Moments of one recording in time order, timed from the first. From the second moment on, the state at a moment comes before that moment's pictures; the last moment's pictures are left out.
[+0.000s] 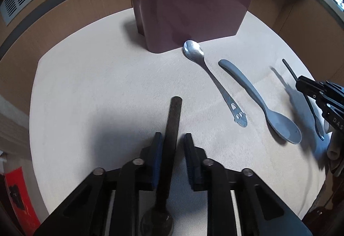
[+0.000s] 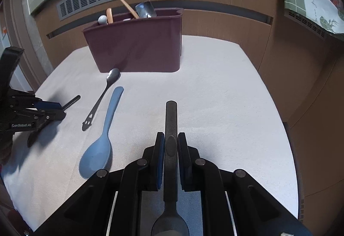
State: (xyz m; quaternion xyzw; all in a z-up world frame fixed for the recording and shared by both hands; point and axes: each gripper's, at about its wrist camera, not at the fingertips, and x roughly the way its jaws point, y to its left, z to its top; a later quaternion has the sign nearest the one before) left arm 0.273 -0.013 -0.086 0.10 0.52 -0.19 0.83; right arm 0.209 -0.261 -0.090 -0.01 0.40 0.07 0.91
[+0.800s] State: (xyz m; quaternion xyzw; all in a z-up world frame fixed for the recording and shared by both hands) left arm 0.228 0.011 0.023 -0.05 0.33 -0.19 0.93; right arm 0.195 -0.251 -0.026 -0.01 0.31 0.08 0.95
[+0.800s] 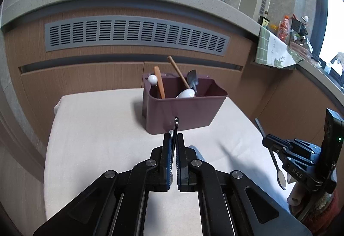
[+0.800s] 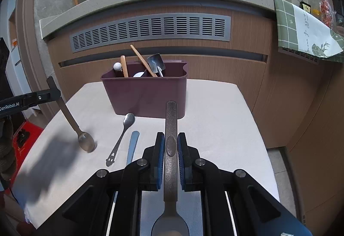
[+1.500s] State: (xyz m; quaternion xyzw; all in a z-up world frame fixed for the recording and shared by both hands) left arm 0.181 0.010 0.095 -0.04 0.25 -0.21 0.95; right arm 0.171 -0.273 0.041 0.03 0.22 0.09 0.97
